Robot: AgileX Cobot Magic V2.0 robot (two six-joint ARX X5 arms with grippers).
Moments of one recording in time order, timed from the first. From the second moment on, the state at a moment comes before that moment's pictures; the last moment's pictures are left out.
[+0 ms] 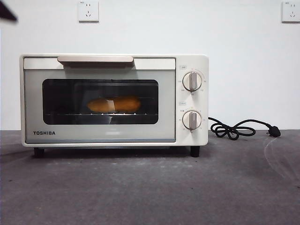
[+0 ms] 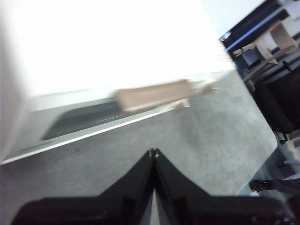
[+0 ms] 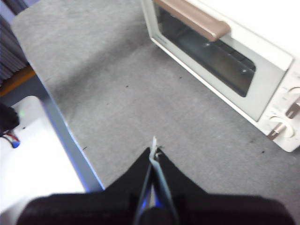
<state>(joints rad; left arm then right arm) 0.19 1.11 1.09 -0.82 0.92 0.05 0.71 1.08 1.20 -0.82 -0.28 -0.07</state>
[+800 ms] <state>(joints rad) 0.09 0.56 1.09 -1.12 0.71 -0.07 0.71 1.08 1.20 -0.82 -0.21 -0.08</state>
